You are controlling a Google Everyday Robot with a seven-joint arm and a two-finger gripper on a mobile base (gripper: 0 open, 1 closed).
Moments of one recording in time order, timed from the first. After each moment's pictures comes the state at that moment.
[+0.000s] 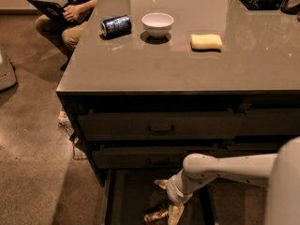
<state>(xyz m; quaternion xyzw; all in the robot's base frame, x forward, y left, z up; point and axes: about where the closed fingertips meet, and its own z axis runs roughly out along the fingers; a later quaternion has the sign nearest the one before) 0.417 -0.073 0.381 -0.75 0.60 0.22 0.15</state>
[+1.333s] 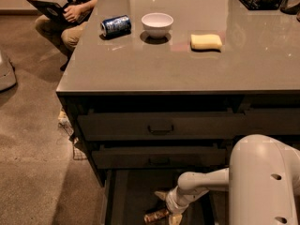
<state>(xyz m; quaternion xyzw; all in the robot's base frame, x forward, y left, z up) 0.426 -0.081 0.239 -0.79 0.57 0.18 0.15</state>
